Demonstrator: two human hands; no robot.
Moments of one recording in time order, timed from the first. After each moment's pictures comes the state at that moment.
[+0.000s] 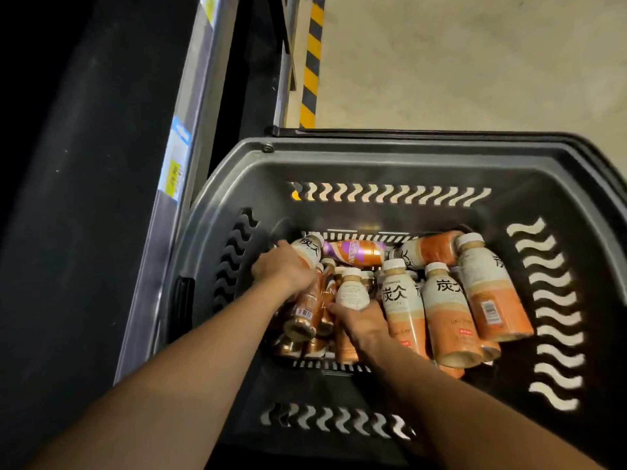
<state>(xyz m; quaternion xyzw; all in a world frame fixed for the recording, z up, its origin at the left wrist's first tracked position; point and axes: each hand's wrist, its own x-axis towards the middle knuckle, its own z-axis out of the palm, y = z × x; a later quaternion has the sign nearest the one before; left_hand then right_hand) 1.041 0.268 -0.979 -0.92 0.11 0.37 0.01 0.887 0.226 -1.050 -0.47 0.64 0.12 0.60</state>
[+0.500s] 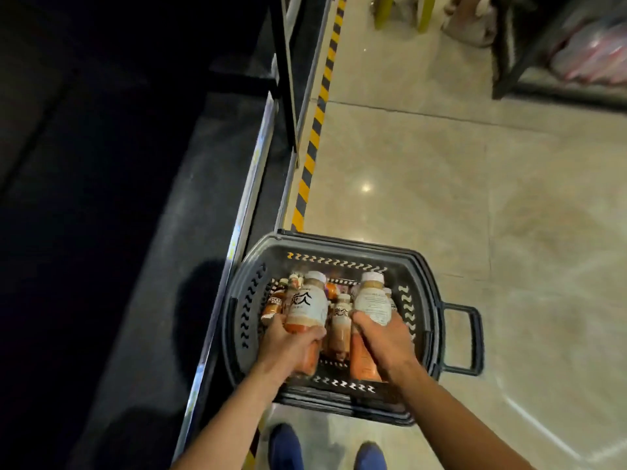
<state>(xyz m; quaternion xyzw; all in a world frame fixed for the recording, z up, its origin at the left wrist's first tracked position) 0.921 0.297 -0.638 -0.73 -0.15 0.47 -0.47 0.824 0.149 -0.648 -0.57 0.58 0.06 0.58</state>
